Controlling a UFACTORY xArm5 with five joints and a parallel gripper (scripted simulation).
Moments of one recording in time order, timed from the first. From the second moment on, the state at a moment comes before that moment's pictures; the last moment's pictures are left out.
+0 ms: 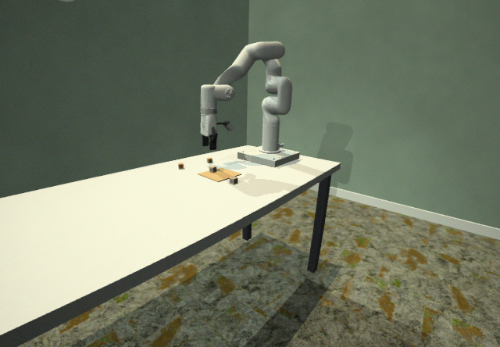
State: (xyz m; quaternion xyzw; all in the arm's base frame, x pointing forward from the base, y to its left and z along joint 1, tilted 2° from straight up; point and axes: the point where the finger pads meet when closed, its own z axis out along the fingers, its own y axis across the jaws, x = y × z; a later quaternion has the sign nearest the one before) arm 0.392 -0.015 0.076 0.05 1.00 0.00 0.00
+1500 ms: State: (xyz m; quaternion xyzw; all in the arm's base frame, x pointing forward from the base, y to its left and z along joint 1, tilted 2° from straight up) arm 0.358 -0.079 0.069 -0.48 0.88 0.00 0.00
